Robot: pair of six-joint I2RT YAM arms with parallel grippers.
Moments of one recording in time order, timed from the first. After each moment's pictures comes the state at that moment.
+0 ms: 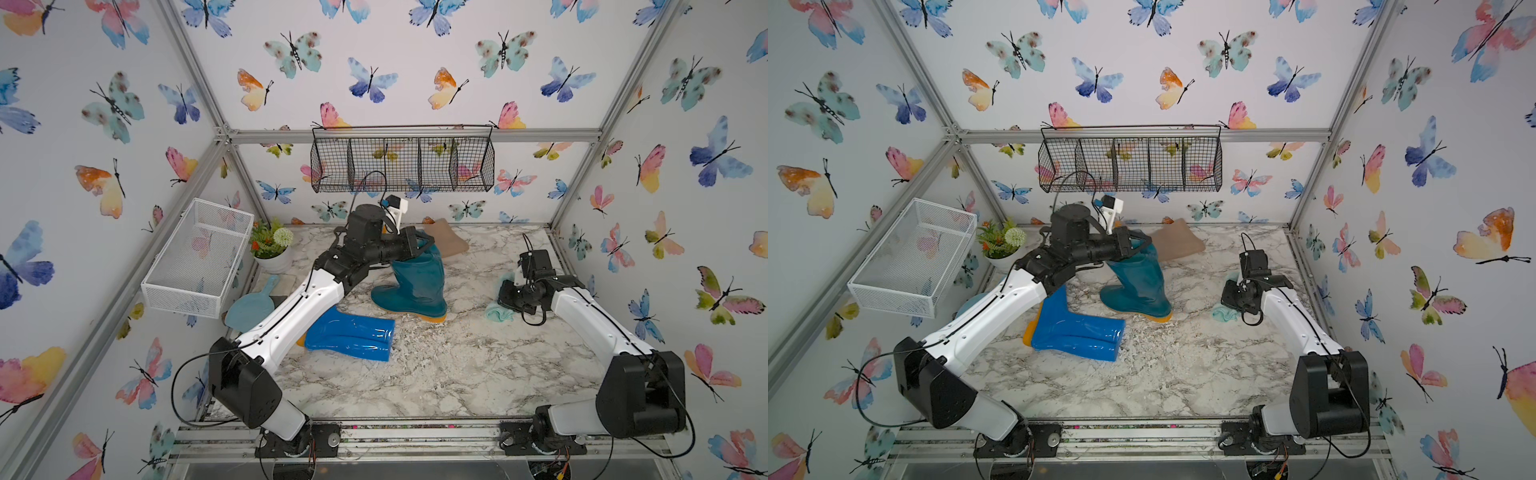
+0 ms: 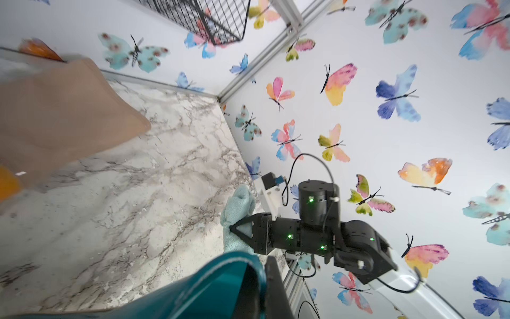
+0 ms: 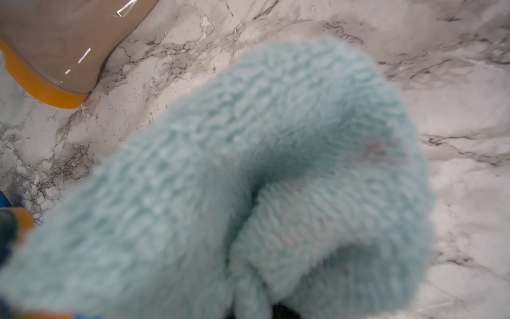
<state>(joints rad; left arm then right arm) -0.57 1.51 1.53 -0.27 0.49 -0.79 0.15 1.44 1.03 -0.71 -0.15 0.41</state>
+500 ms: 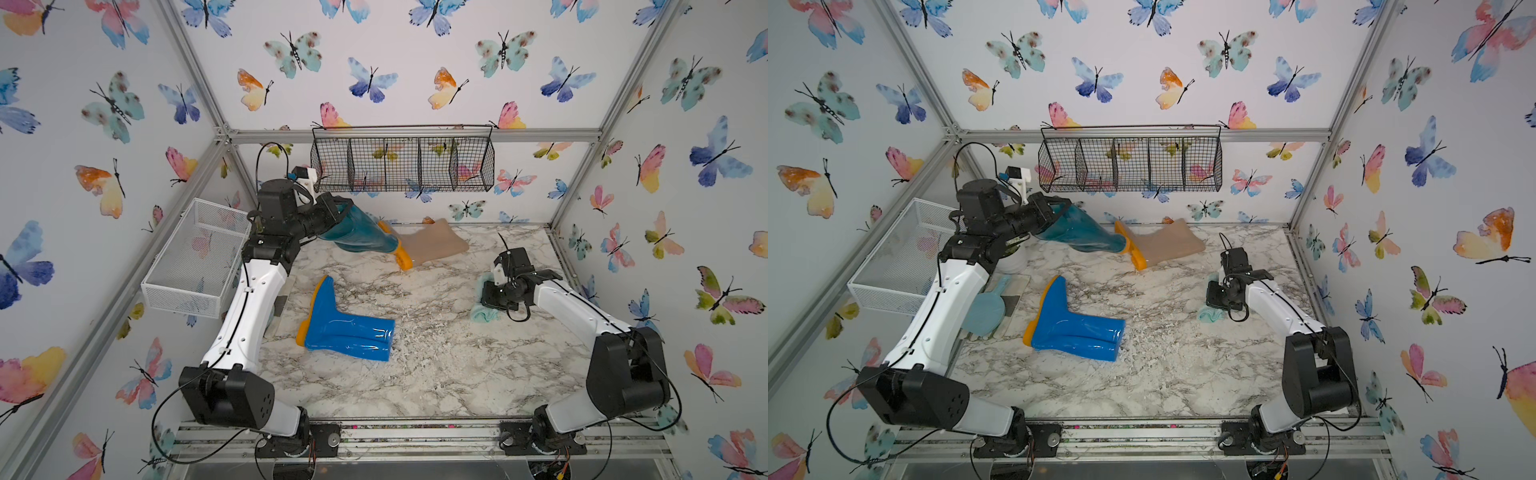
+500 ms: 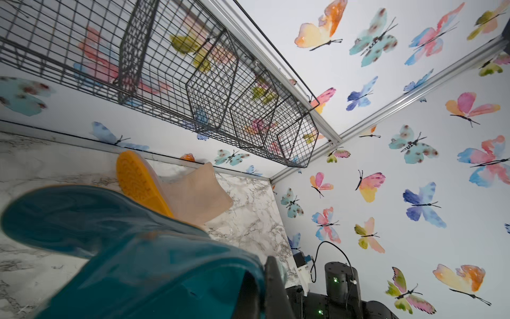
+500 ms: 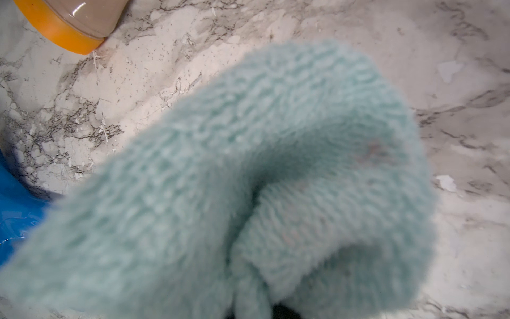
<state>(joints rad) -0.09 1.51 1.63 -0.36 0.61 -0.72 0.26 1.56 1.10 -0.68 -0.18 0.35</state>
